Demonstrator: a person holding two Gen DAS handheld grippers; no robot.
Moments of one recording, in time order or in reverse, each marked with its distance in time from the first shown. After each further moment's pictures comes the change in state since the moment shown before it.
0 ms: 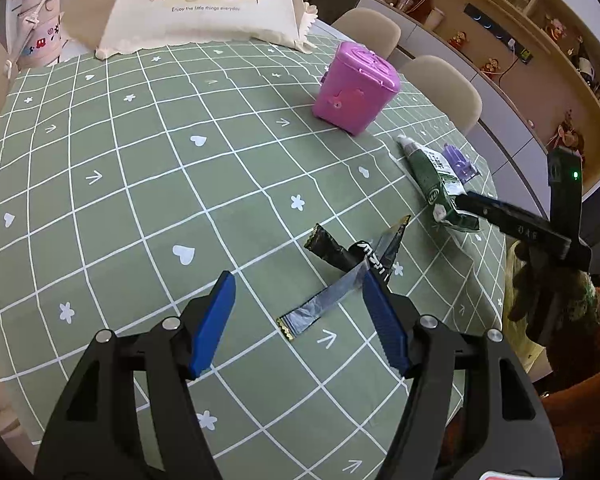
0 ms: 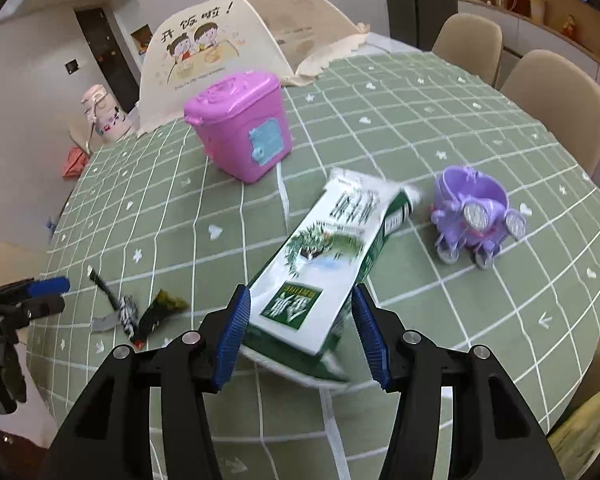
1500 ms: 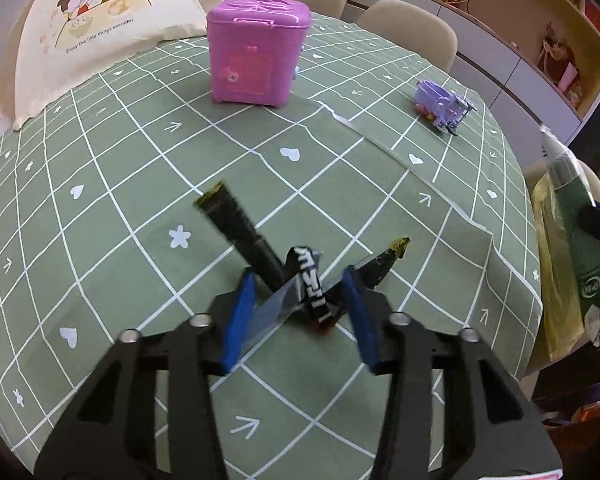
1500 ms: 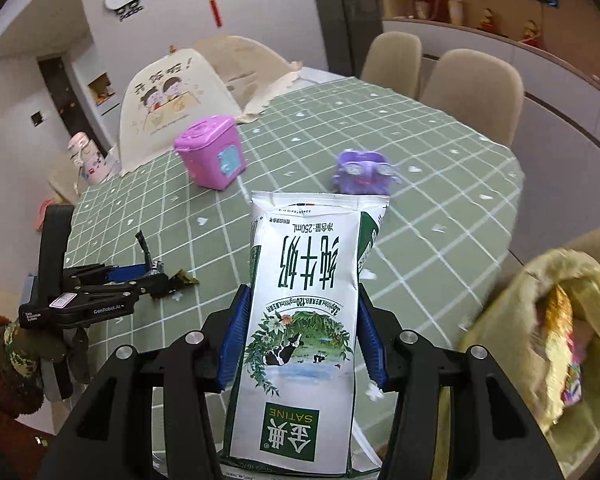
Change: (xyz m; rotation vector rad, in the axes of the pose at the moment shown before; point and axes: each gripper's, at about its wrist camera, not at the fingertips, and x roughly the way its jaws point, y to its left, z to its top) left arm 0.079 -0.071 0.000 0.269 0.052 0.068; right arm -0.120 -0.013 -0.085 0.170 -0.135 -0.130
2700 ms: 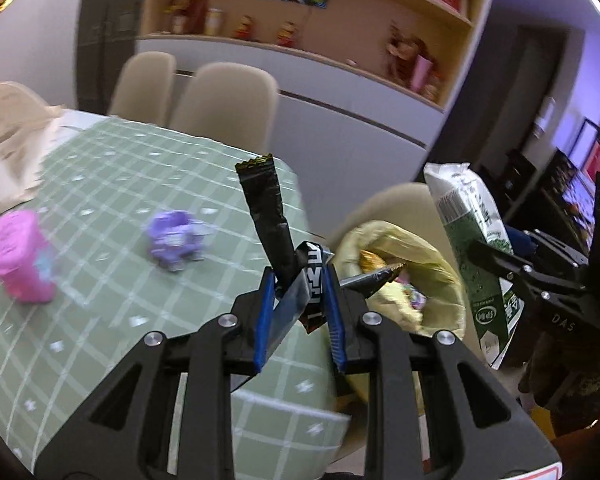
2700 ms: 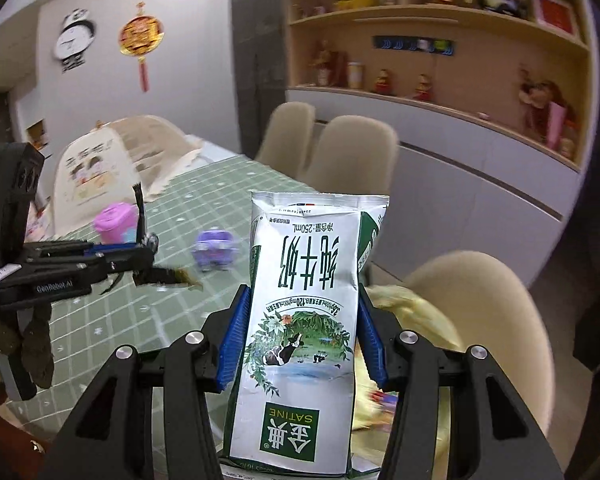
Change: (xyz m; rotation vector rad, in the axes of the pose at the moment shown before) left arm -0.059 -0.234 0.091 0.322 -0.172 -0.392; right arm -0.151 -0.107 -0.013 0.072 -0.244 -0.316
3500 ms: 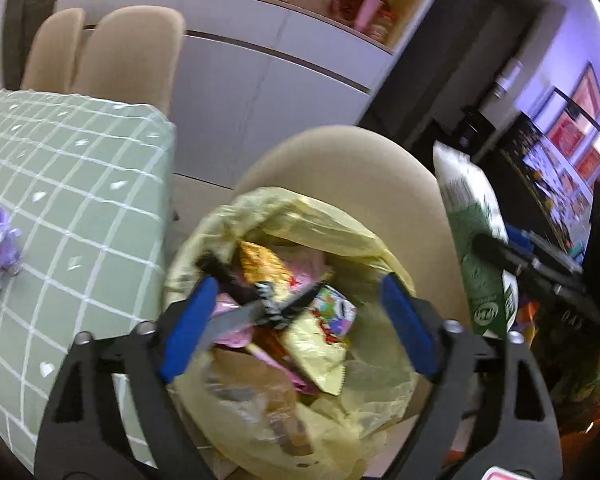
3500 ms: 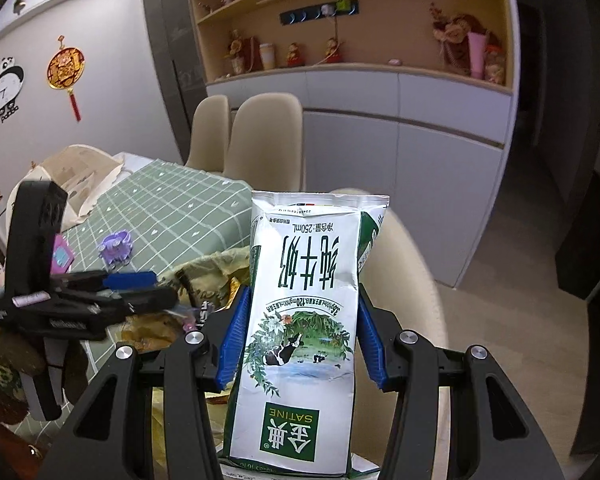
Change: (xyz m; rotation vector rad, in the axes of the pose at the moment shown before) left arm 0.140 -0.084 0.015 0.004 0.158 -0.184; right arm 0.005 -0.148 -0.045 0.201 0.065 -0.094
